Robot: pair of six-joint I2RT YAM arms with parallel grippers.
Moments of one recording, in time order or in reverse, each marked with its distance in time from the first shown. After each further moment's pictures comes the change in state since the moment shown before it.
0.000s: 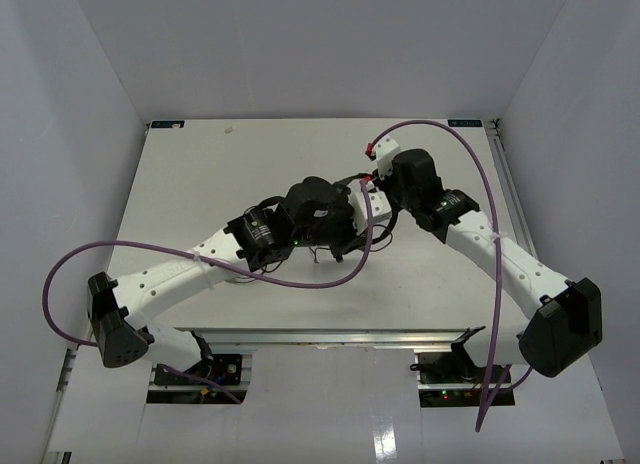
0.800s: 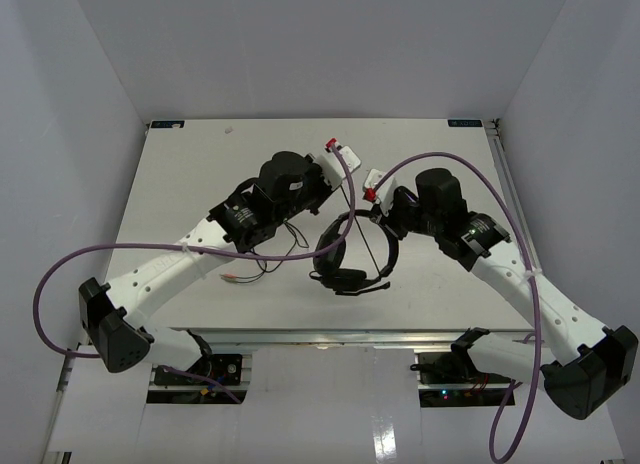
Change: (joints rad) left arm 0.177 -0.018 0.003 0.088 -0.373 0.153; right arm 0.026 -0.238 -0.111 -0.081 -0.471 -0.285
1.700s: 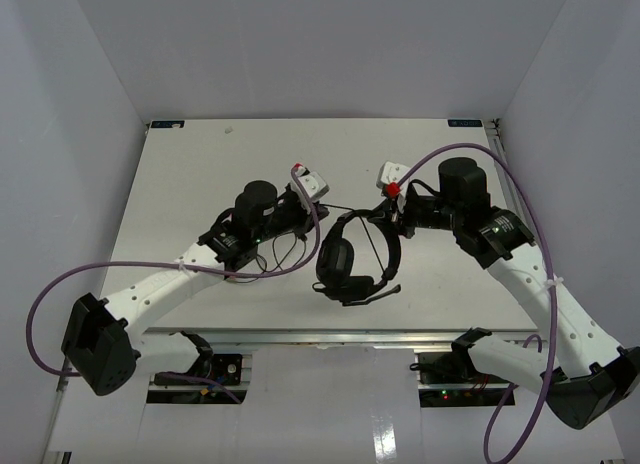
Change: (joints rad) left arm 0.139 -0.148 -0.454 0.383 0.384 -0.206; right arm -0.077 -0.054 0.113 -0.087 -0.327 0.004
